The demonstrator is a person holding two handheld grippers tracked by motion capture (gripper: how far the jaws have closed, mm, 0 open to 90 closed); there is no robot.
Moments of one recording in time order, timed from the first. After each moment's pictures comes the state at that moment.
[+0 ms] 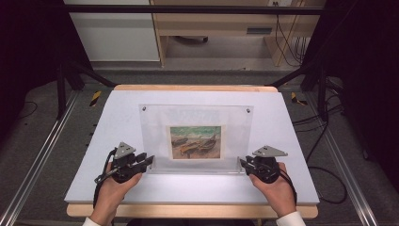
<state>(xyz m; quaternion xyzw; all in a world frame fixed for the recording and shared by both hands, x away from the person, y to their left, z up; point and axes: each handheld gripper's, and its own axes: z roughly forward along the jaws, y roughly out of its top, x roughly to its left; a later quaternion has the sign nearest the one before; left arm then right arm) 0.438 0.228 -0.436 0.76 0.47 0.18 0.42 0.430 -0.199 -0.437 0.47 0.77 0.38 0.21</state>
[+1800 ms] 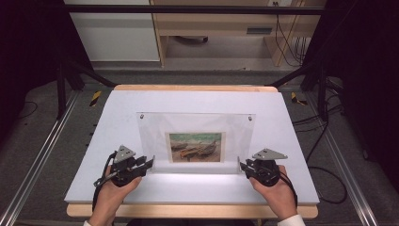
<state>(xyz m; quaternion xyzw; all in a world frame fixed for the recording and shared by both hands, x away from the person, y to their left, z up) 0.430 0.228 -0.440 0.76 0.46 0.18 0.41 0.423 -0.200 -0.441 0.46 0.78 0.37 0.20</state>
